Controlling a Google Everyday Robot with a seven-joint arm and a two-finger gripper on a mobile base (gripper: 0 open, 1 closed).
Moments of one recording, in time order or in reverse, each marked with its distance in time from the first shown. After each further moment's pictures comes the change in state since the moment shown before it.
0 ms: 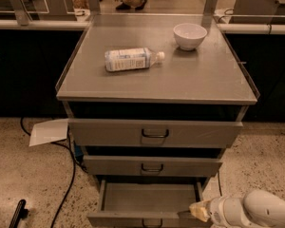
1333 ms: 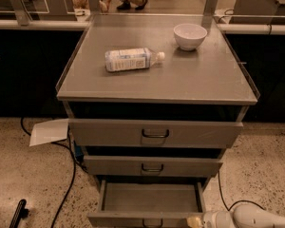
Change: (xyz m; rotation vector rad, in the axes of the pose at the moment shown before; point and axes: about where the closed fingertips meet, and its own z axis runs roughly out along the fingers) arm 0.068 -0.031 0.070 0.028 0.024 0.214
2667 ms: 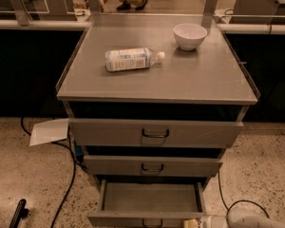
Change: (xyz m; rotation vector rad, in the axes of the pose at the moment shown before) arm 0.038 -0.054 0.086 -0.064 0.019 0.288
